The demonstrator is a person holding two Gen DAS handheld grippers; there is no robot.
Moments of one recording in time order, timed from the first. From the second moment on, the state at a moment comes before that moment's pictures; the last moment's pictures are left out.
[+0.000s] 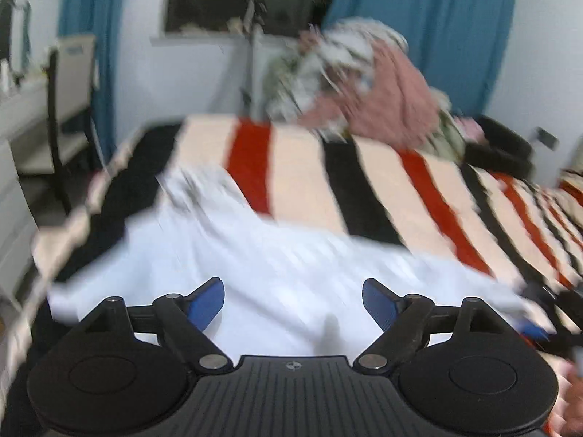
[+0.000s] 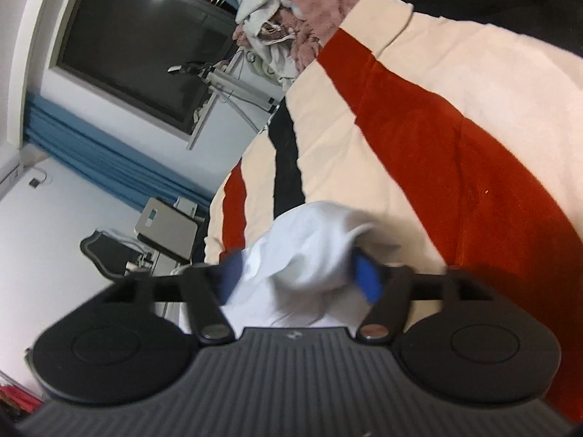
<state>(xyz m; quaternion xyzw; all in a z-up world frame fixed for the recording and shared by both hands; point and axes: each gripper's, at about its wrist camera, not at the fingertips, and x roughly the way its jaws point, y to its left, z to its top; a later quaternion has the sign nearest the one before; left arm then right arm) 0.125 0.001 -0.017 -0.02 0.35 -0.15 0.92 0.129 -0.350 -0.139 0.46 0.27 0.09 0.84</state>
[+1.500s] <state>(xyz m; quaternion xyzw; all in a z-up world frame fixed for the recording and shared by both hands) 0.049 -0.017 -0.032 -0.05 0.19 -0.23 0.95 0.102 -0.216 -0.104 -0.06 0.12 0.03 0.99</state>
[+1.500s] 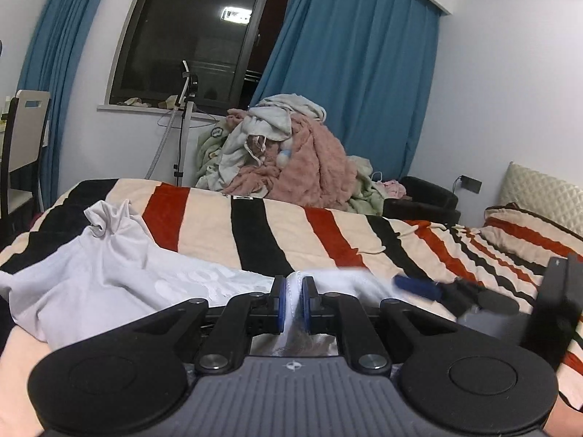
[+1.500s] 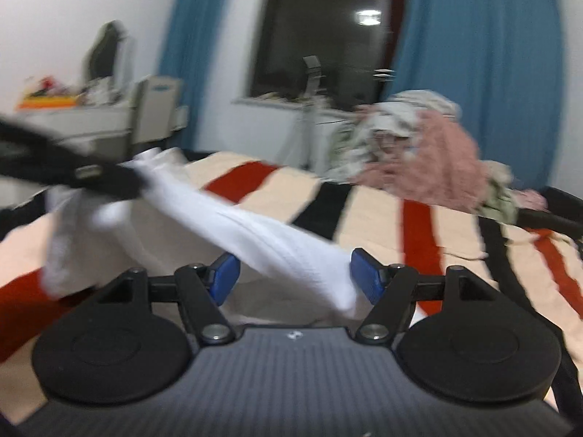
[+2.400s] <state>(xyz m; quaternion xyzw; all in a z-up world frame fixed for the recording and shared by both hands) 0.001 -0.019 -0.014 -0.08 0.10 -0.27 0.95 0.037 -0.321 -0.048 0.10 0.10 -0.08 0.99</state>
